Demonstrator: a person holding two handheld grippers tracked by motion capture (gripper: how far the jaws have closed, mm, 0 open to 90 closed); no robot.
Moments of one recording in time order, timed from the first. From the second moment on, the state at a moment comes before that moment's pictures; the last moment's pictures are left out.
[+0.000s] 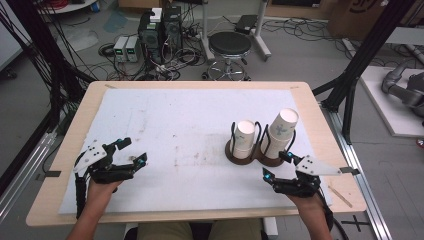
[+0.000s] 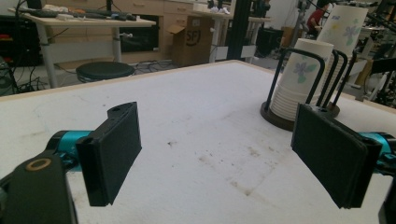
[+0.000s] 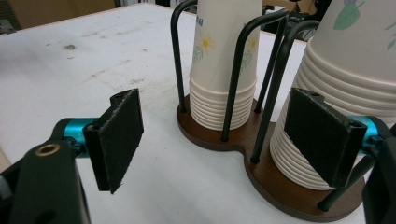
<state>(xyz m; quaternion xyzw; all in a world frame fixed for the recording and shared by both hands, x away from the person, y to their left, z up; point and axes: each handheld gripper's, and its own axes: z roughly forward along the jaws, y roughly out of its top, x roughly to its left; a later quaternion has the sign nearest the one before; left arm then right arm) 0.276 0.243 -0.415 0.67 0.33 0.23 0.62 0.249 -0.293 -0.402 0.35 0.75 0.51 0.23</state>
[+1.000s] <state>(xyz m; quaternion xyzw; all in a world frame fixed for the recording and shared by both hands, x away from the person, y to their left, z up) 0.306 0.192 -0.390 0.70 0.29 0.16 0.63 0.242 -0.294 -0.402 0.35 0.76 0.50 0.23</state>
